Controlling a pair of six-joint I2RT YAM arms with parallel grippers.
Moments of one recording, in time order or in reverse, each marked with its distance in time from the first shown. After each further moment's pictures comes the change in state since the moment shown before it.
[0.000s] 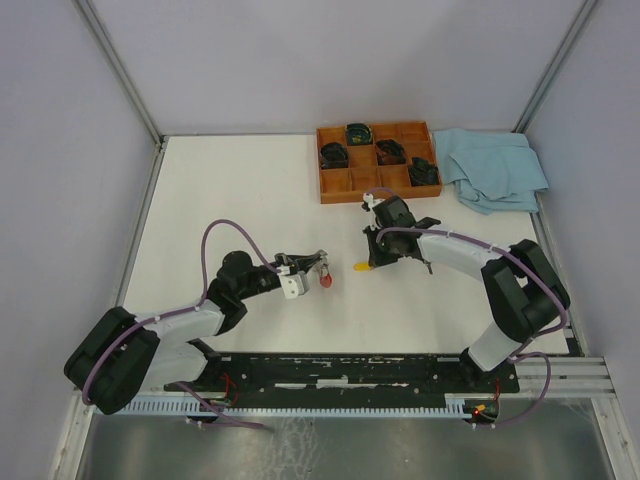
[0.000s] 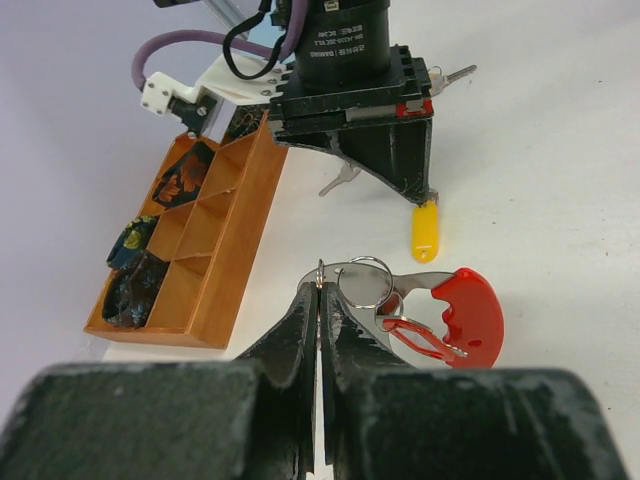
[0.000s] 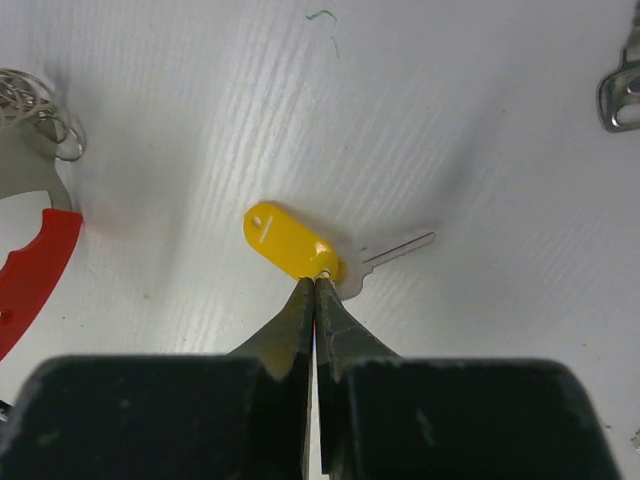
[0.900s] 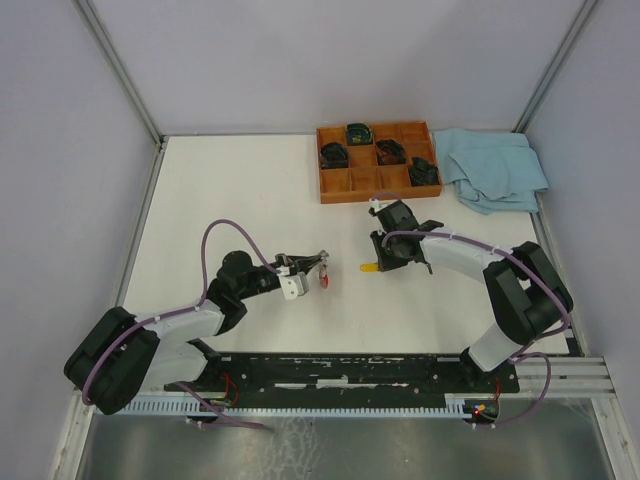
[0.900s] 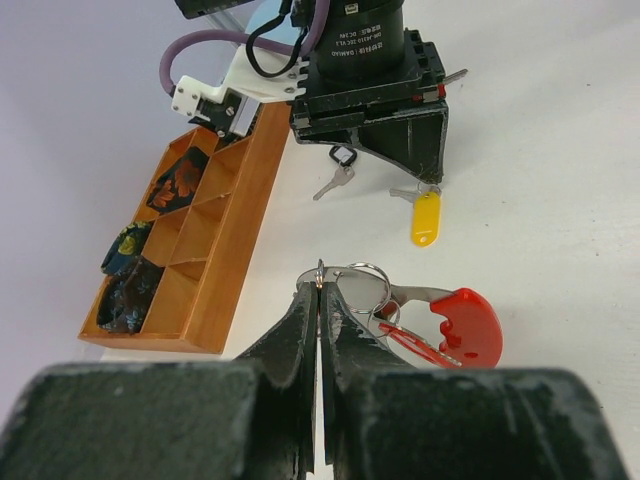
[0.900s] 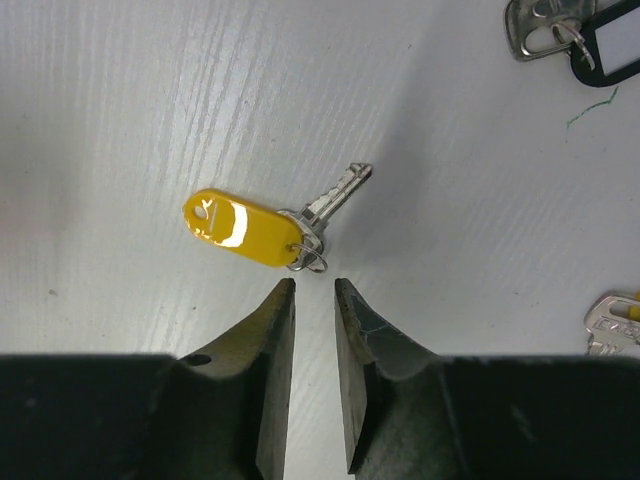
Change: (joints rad) left arm 0.001 -0.002 0.000 -0.004 0.018 0.000; right arm -0.016 -0.018 -0.055 -0.040 0.122 -0.024
